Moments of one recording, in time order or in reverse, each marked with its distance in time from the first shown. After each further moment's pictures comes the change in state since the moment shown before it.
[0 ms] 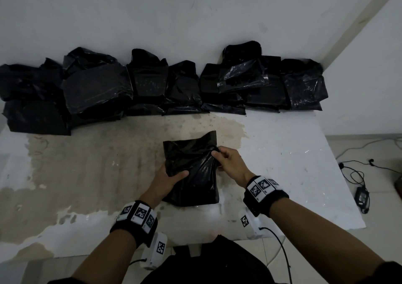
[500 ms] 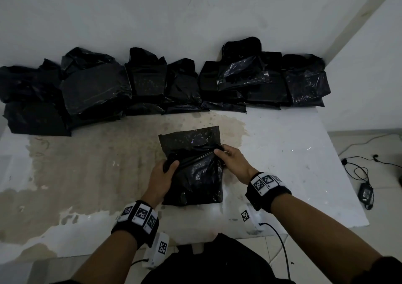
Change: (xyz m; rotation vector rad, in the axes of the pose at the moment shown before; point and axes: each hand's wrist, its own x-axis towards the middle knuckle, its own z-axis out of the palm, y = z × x) left_hand -0.004 0.012 0.003 0.161 0.191 0.101; right_hand 0.006 0.005 -0.011 0.106 -0.013 0.071
